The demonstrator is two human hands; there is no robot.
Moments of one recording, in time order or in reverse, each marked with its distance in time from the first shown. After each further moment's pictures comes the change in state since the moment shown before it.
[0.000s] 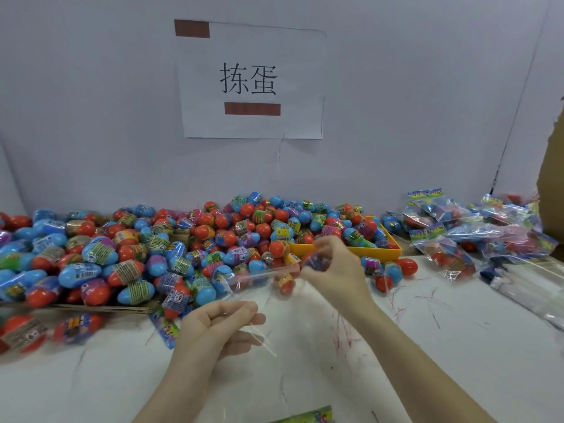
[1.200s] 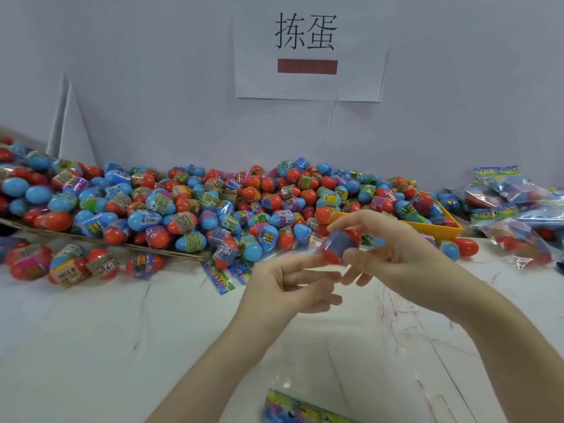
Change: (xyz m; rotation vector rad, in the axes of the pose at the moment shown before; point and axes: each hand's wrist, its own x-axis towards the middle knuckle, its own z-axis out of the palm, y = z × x) left_hand -0.030 0.017 0.015 0.034 -0.234 0.176; right_hand -0.044 -0.051 -0.042 0.149 -0.575 -0.272
